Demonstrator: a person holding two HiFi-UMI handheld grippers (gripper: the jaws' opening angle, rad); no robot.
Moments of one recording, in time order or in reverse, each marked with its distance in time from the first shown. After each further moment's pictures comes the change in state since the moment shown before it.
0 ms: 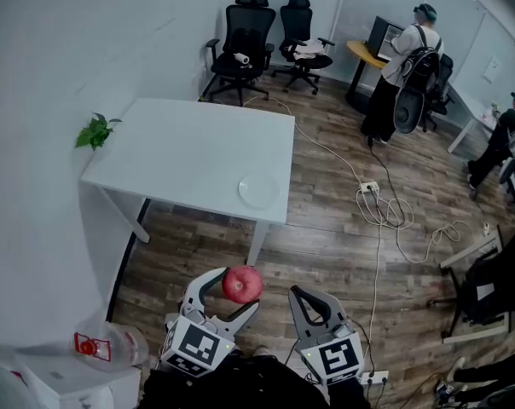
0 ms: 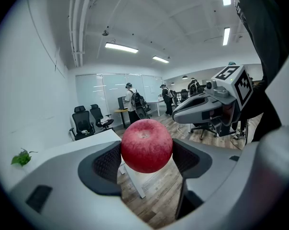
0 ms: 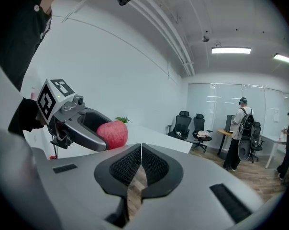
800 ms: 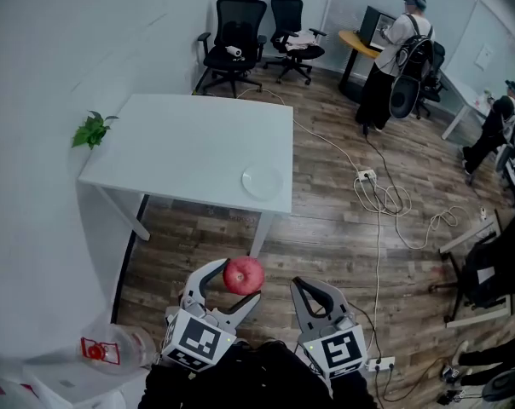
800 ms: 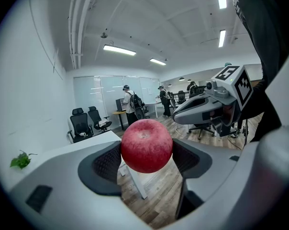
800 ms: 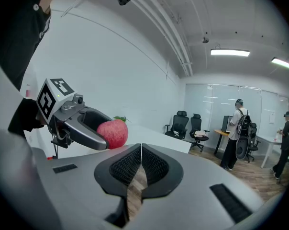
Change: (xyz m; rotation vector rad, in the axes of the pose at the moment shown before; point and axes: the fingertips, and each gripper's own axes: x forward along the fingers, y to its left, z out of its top) left arm -0.020 0.020 -0.012 0.026 -0.032 -0.031; right arm 0.014 0.028 0.005 0.004 0.009 -0.048
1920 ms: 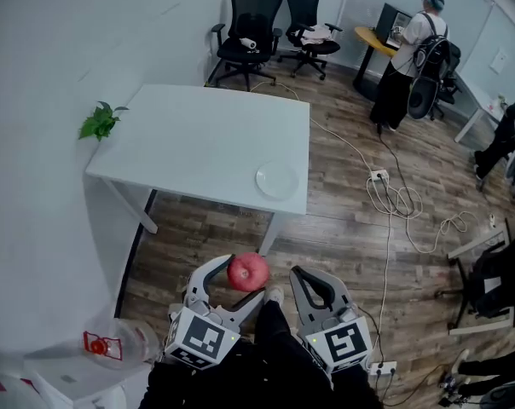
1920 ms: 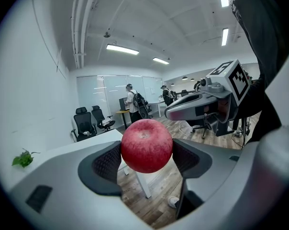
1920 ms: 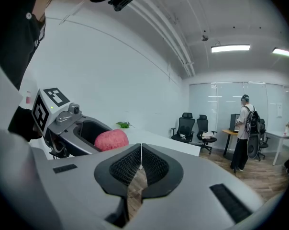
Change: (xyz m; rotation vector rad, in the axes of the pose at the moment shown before) left arm 0.011 0.030 -0.017 -0.006 0.010 0.032; right arm 0.052 -0.001 0.018 0.027 -0.061 0.067
